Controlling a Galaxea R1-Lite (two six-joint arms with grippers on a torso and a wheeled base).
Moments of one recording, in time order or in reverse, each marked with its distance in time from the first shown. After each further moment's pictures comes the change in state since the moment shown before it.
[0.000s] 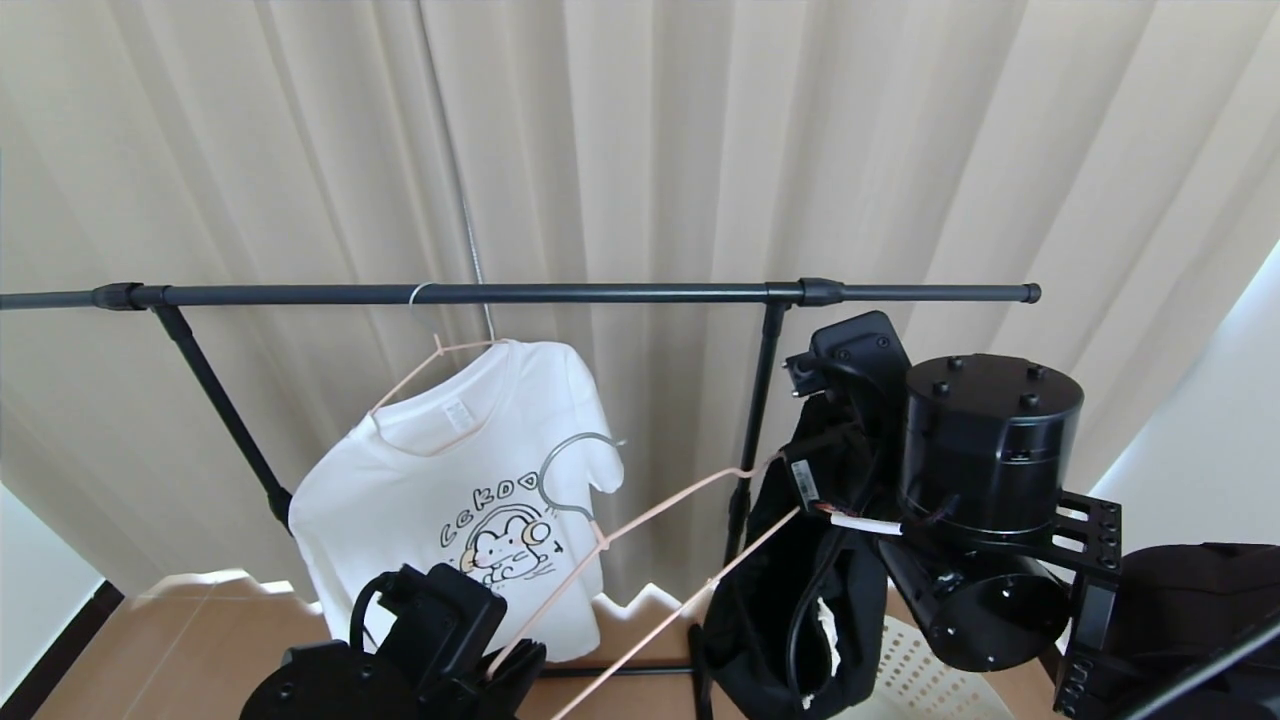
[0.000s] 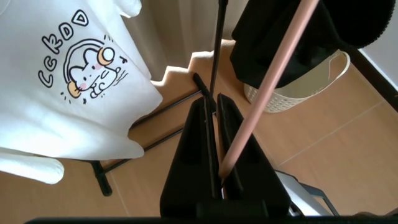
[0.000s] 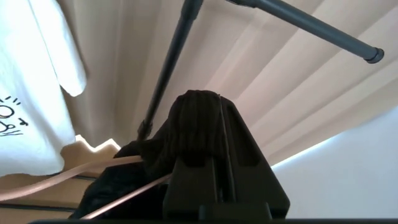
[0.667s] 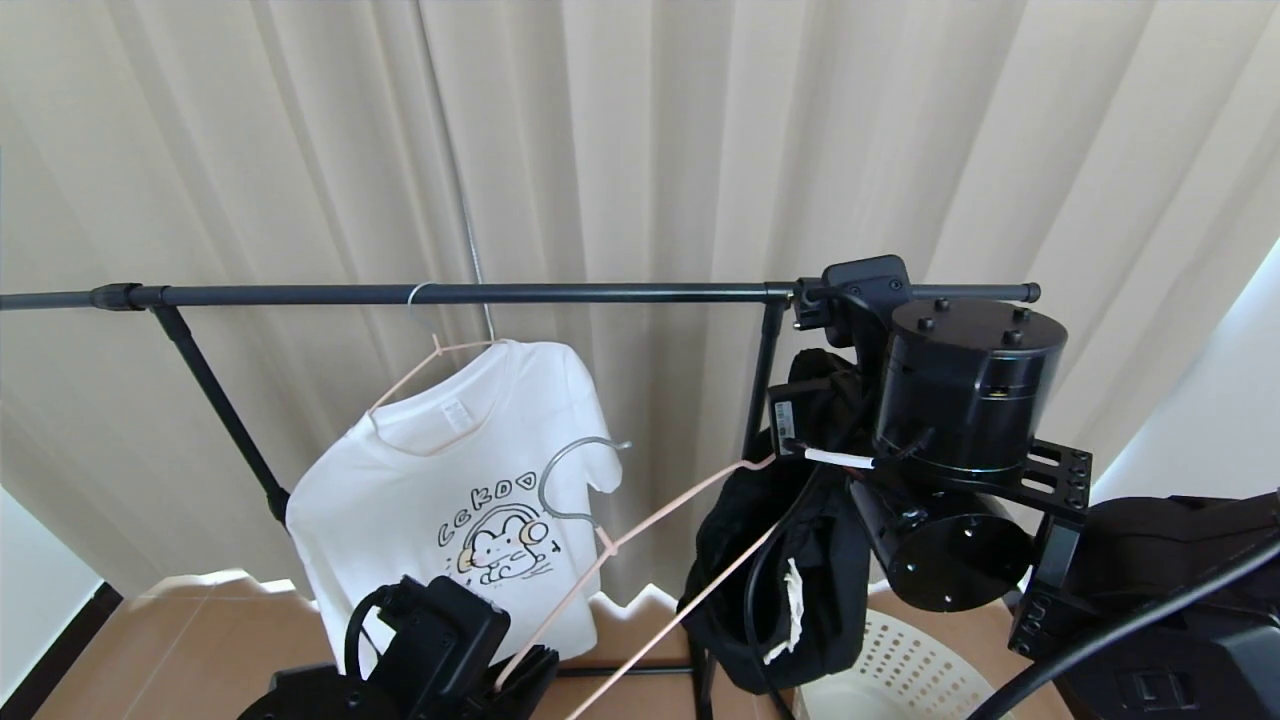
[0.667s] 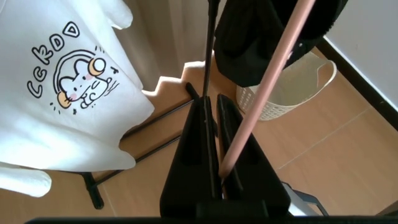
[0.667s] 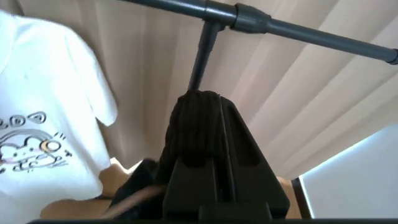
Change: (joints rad) left arm -0.042 0.008 0.032 -0.087 -0.003 0.002; right arm -0.014 0.037 -0.130 0.002 -0.025 0.106
